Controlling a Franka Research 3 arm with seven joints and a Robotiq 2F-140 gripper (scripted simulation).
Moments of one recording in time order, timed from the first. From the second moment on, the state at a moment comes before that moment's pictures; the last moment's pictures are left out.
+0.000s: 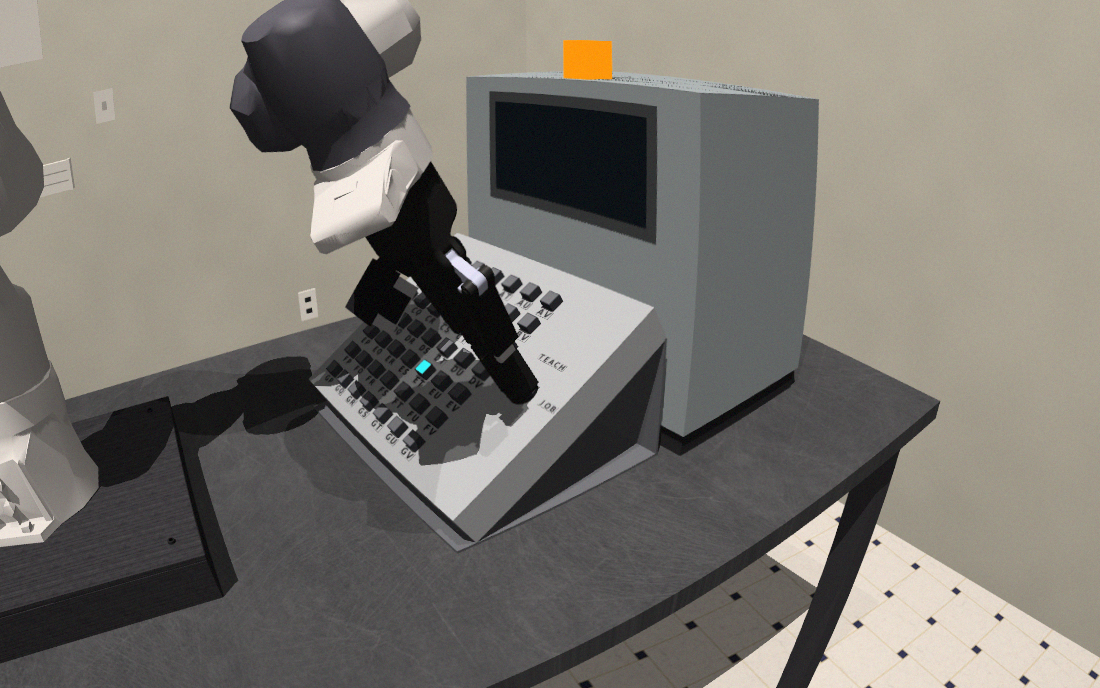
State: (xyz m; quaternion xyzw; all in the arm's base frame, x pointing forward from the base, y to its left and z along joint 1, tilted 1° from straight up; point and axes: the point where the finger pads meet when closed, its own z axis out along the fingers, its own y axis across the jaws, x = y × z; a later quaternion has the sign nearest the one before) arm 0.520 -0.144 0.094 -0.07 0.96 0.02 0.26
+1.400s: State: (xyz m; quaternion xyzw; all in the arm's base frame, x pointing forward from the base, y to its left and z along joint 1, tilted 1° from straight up) arm 0.520 -0.143 0.094 -0.03 0.96 0.03 0.26
